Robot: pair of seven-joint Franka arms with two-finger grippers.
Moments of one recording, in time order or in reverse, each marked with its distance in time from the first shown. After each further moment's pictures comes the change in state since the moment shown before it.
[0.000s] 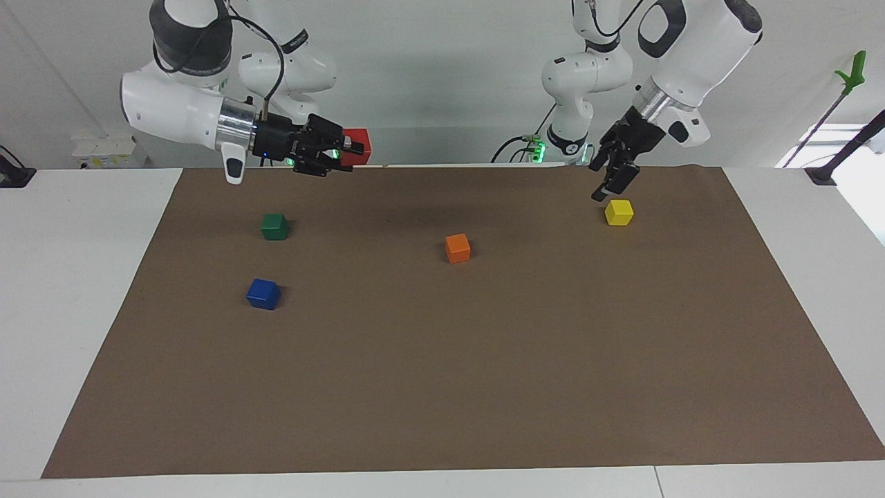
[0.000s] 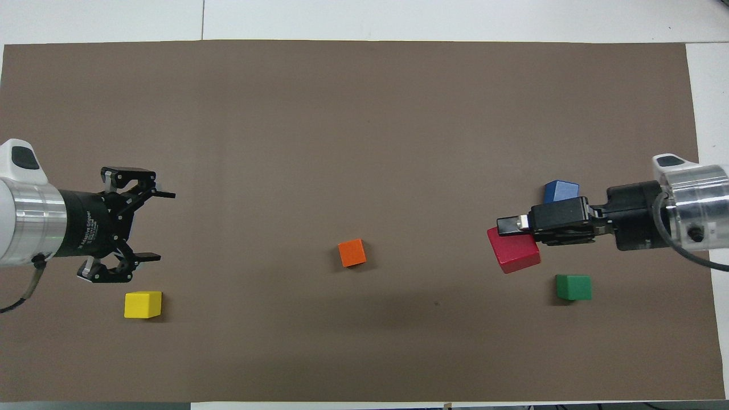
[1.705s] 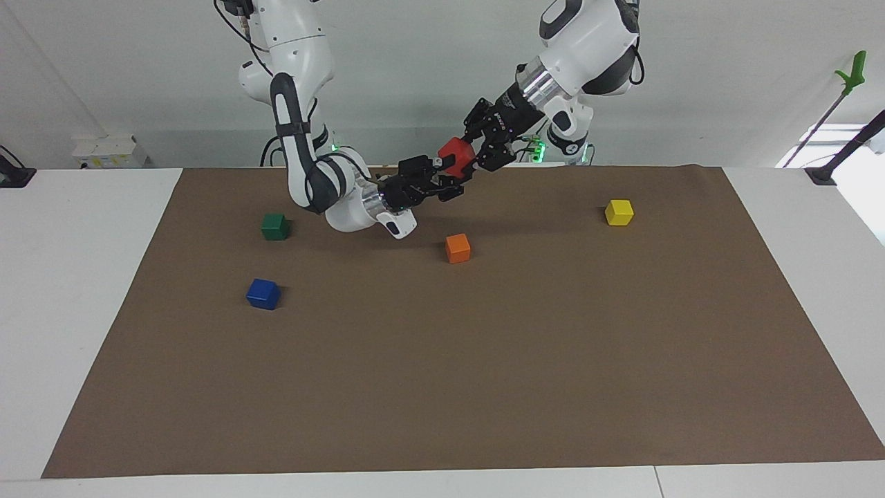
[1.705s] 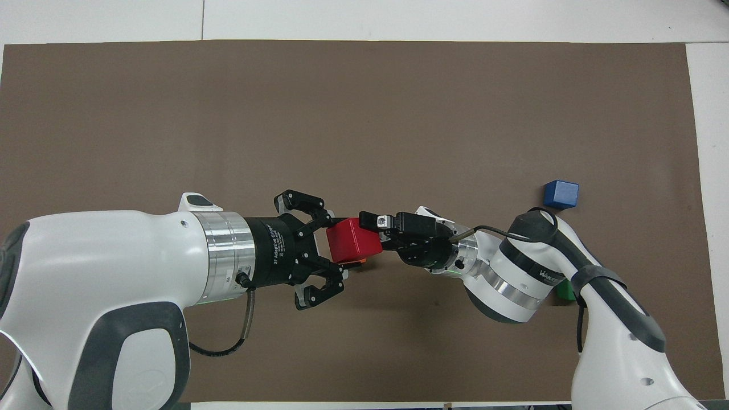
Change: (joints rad) left arm -0.404 0.042 -0.034 -0.014 -0.424 0.302 -0.772; right arm 0.421 0.437 0.021 -0.275 1.490 -0.330 -0.702
